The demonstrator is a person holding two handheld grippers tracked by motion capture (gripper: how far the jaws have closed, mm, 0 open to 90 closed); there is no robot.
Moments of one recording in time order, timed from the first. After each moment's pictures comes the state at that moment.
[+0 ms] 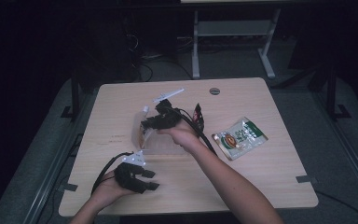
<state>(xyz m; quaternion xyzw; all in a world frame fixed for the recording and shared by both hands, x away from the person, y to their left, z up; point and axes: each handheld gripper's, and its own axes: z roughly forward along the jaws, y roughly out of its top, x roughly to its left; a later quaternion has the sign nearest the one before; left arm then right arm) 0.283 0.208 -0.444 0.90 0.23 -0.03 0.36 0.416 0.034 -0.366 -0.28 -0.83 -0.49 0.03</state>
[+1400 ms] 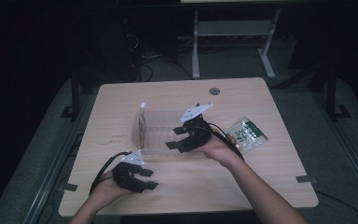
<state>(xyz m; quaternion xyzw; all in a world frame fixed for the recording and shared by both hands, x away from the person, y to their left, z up) 0.281 0.210 -0.438 0.90 0.24 -0.02 0.36 0.353 -0.048 -0.360 -0.22 -0.86 -0.45 -0.02</state>
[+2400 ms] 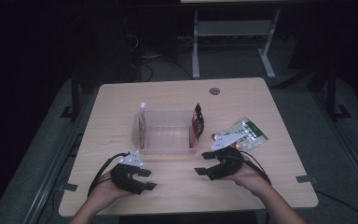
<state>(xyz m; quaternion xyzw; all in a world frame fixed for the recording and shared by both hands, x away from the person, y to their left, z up) 0.275 0.213 -0.436 0.90 0.25 -0.01 0.36 0.293 -0.126 -0.407 -0.26 -0.87 -0.42 -0.03</state>
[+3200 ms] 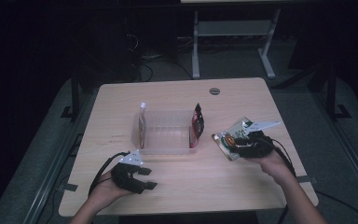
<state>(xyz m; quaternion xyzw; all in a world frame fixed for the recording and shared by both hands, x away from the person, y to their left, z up) 0.277 0.212 -0.435 0.90 0.25 -0.01 0.36 0.345 -0.223 -0.425 -0.40 -0.82 -0.40 -0.08</state>
